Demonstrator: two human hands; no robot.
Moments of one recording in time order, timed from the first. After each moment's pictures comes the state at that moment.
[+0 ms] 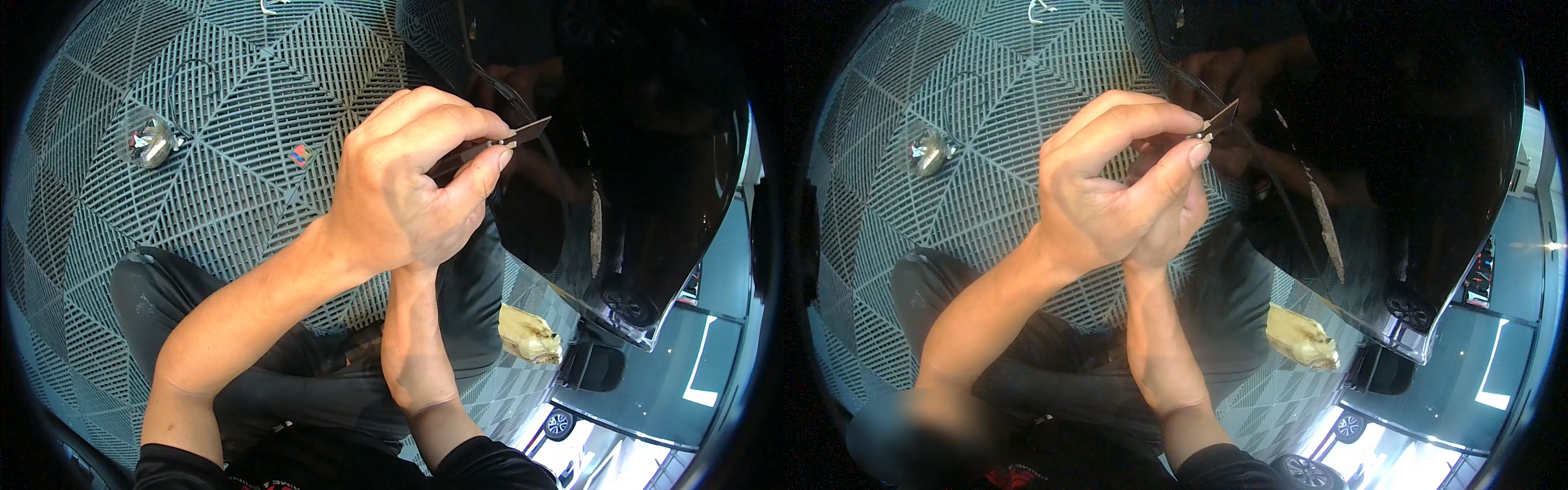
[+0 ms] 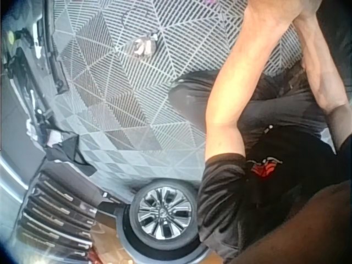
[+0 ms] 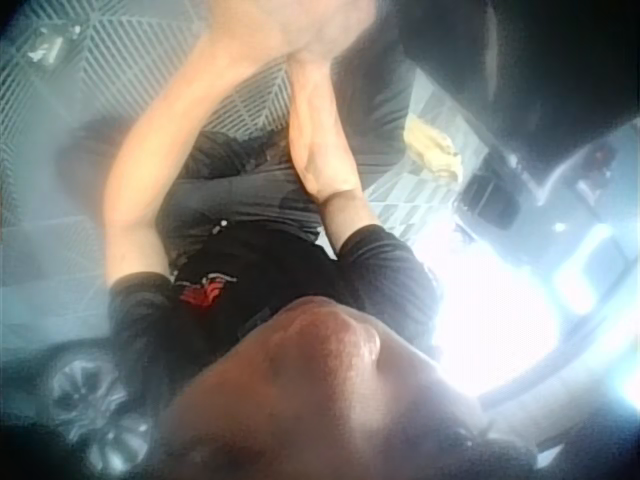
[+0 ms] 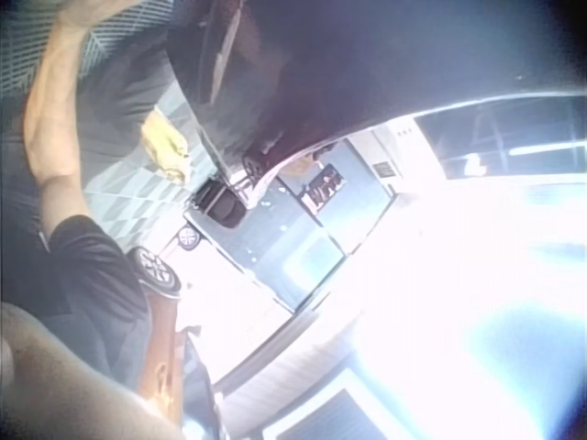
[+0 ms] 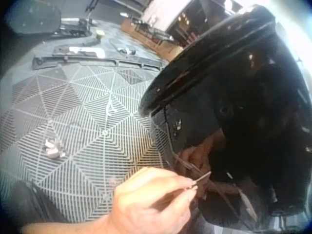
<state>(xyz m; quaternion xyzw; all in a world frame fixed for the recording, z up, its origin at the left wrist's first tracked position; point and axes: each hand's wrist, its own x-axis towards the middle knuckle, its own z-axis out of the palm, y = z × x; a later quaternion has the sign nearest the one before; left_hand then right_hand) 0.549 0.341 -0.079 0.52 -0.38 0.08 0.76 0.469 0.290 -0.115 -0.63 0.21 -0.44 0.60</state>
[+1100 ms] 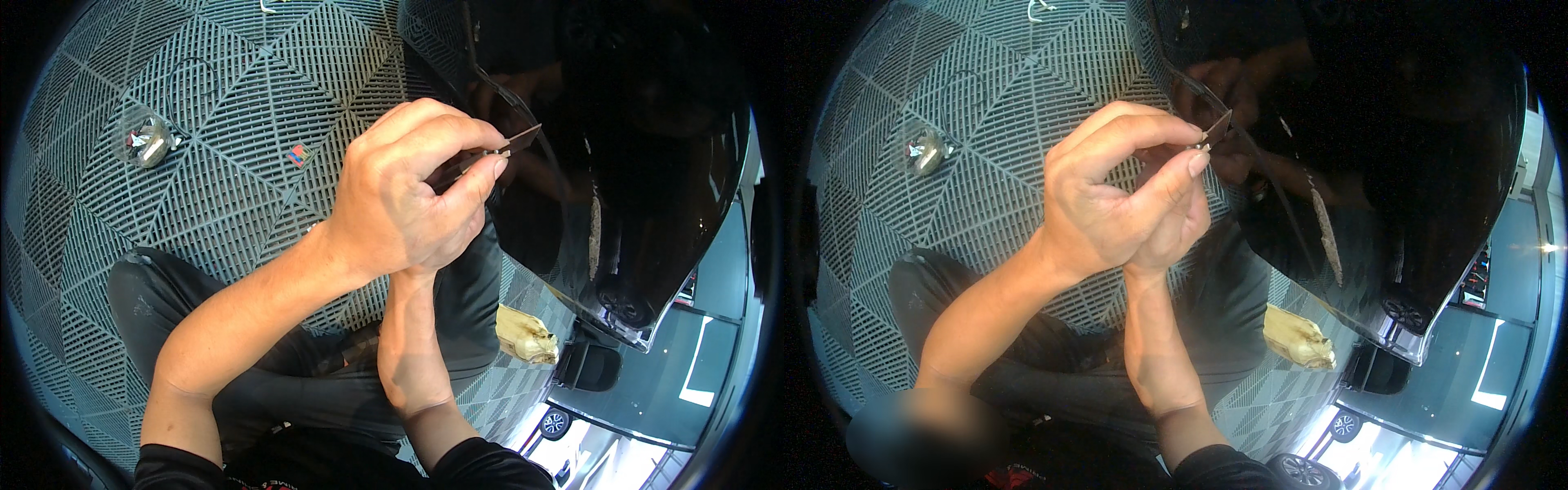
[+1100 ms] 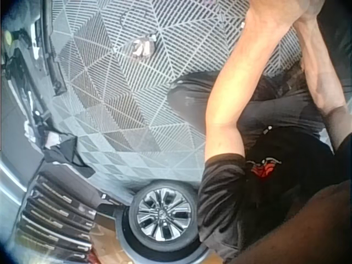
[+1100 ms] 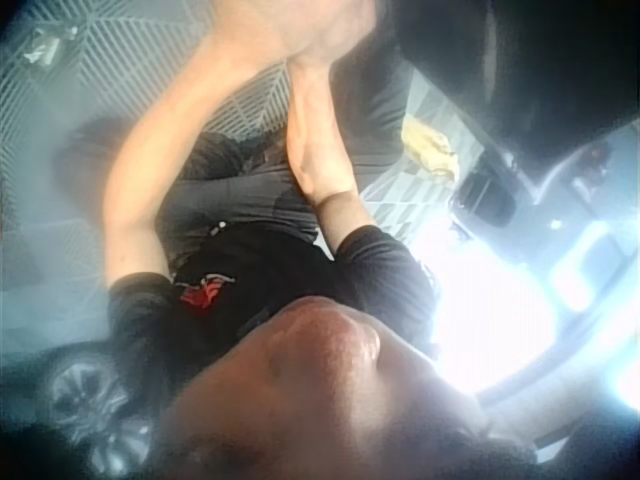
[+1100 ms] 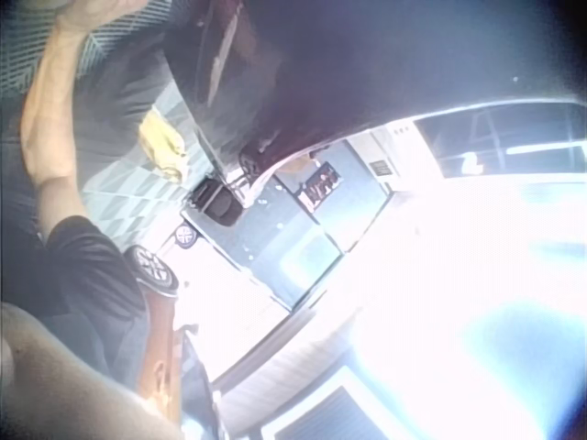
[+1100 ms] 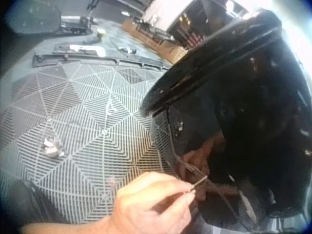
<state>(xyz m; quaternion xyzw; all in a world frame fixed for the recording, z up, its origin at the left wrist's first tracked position) 0.546 0.342 -0.084 0.52 -0.37 0.06 0.77 0.463 0.287 -0.122 -0.65 0.21 -0.46 0.57</state>
